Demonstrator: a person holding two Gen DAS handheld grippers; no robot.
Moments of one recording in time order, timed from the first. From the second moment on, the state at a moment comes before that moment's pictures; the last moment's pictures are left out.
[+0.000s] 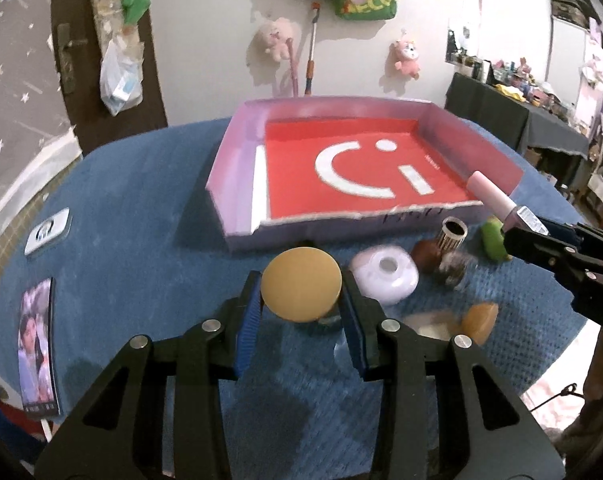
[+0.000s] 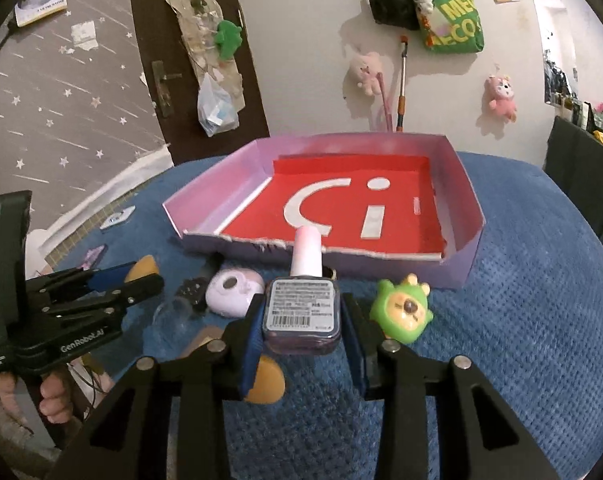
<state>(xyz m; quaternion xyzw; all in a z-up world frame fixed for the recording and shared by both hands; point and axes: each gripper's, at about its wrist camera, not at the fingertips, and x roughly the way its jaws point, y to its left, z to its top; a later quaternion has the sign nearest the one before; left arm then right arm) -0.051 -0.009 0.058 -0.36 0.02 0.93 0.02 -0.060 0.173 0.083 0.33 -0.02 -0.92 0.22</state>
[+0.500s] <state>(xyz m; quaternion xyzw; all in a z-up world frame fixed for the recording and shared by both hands) -0.084 0.005 0.089 -0.33 0.01 0.94 0.05 -0.086 0.175 0.102 0.31 -0.02 -0.92 0.23</state>
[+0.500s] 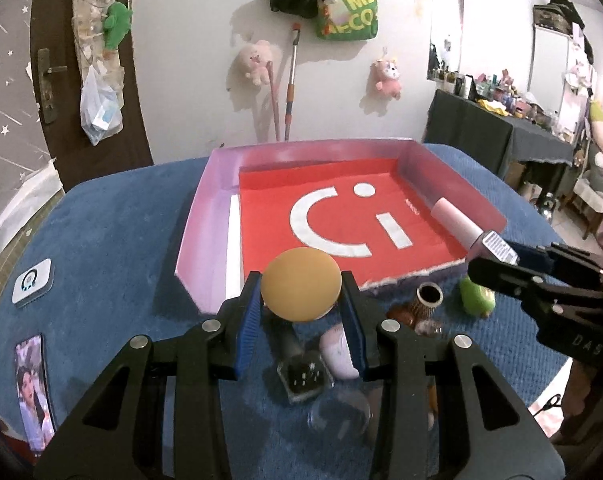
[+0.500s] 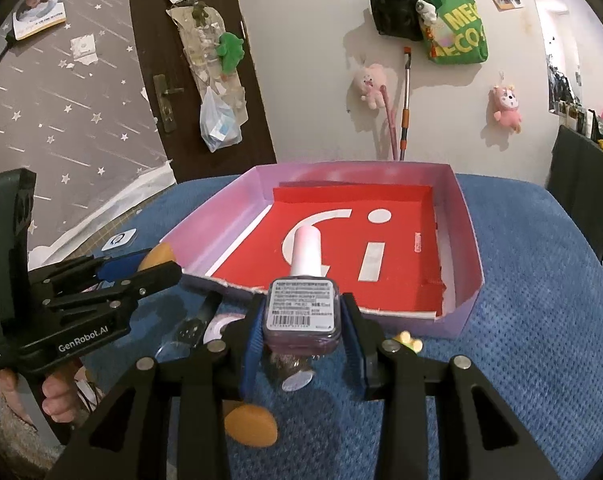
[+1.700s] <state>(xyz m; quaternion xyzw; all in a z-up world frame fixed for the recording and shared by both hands) -0.228 0.007 0.056 -0.41 -0.02 0.91 0.06 -0.210 0.152 0.082 0.37 0.00 -0.91 0.18</state>
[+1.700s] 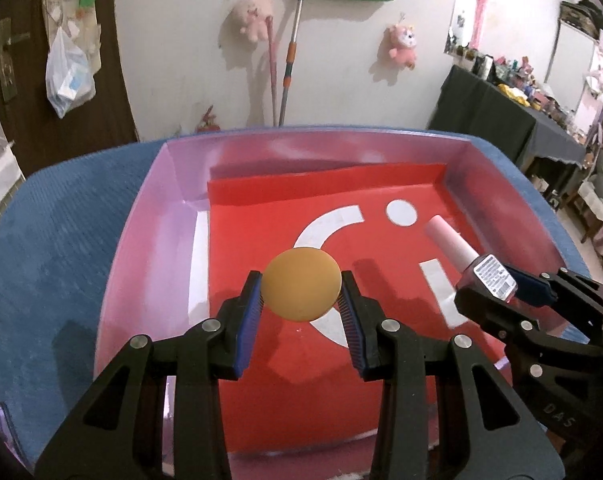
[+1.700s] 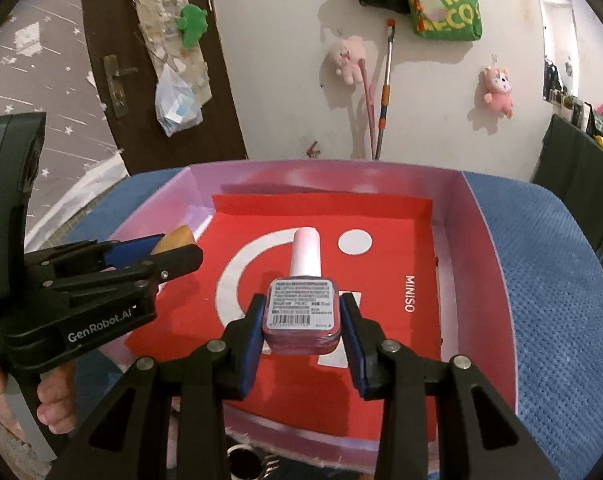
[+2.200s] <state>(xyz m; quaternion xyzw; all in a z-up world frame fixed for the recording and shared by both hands) -0.241 0.006 0.032 -0.45 -0.02 0.89 0.05 -0.234 0.152 0.054 0.42 0.00 -0.89 0.16</state>
